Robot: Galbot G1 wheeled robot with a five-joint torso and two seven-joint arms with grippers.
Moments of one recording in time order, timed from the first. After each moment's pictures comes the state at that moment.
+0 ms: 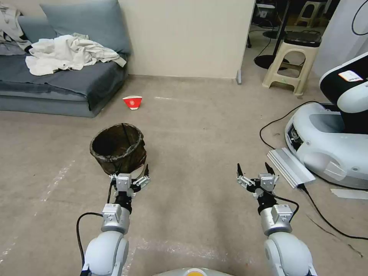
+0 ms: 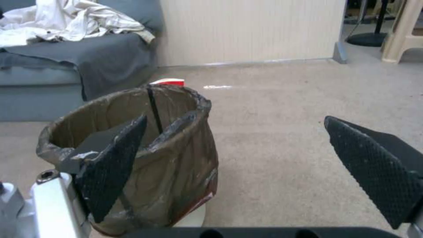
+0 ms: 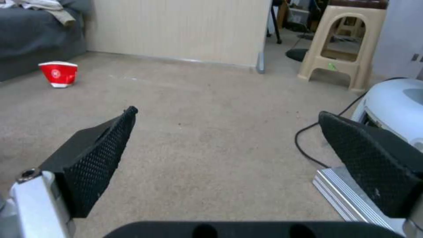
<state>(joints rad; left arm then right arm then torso) 1.55 -1.50 -0.55 -2.00 0.00 0.00 0.00 -1.55 1.50 0.55 2.00 0.00 0.00 0.00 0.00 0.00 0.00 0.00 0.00</state>
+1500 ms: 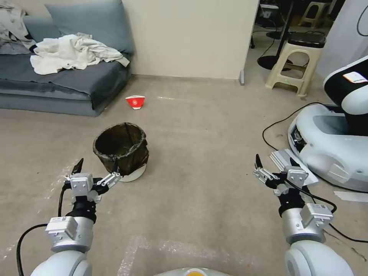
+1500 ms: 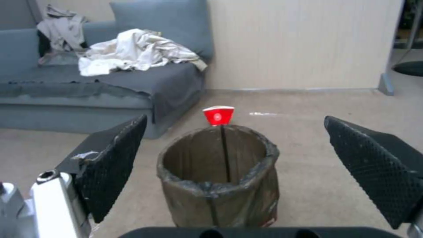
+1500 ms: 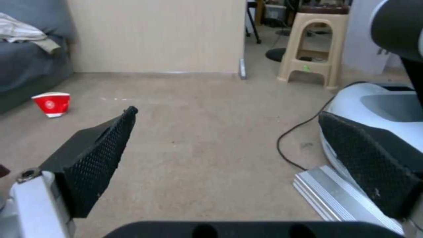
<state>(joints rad) 1.78 -1.39 -0.70 -2.36 -0.16 0.08 -0.11 -1.68 1.57 0.58 2.38 0.04 -0.26 0.09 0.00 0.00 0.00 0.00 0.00</state>
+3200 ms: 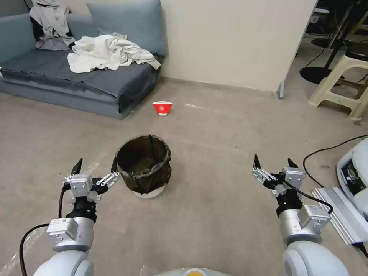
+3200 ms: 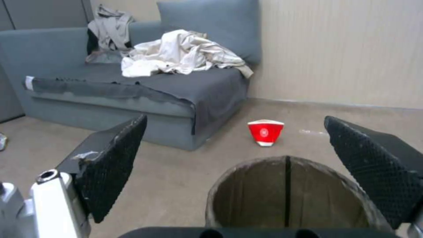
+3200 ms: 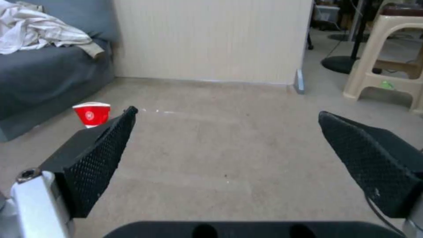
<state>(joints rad) 1.77 -1.39 -0.70 -2.33 -0.18 0.02 -0.12 -1.68 1.57 0.57 2.36 0.04 -0.23 0.08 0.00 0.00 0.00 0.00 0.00</state>
